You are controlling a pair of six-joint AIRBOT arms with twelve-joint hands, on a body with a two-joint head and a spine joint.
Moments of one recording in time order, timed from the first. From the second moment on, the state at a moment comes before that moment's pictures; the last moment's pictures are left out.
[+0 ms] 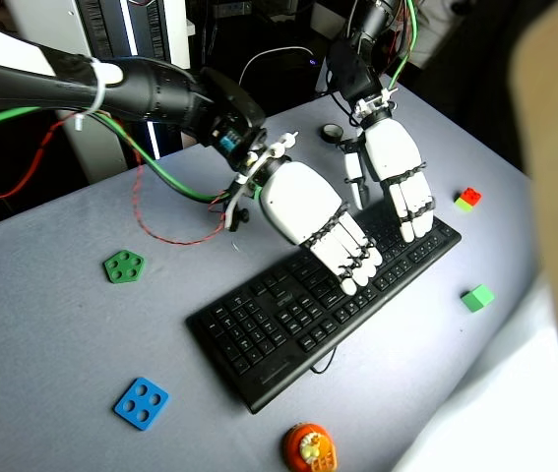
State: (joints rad) left arm 0.92 -0.99 0.76 -0.89 -1.04 1.50; right arm -0.45 -1.66 0.91 1.32 1.19 -2.12
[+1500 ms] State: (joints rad) left arm 0.91 -0.99 0.76 -0.87 -1.04 1.50; right arm -0.48 -1.73 1.00 1.26 1.16 -2.07
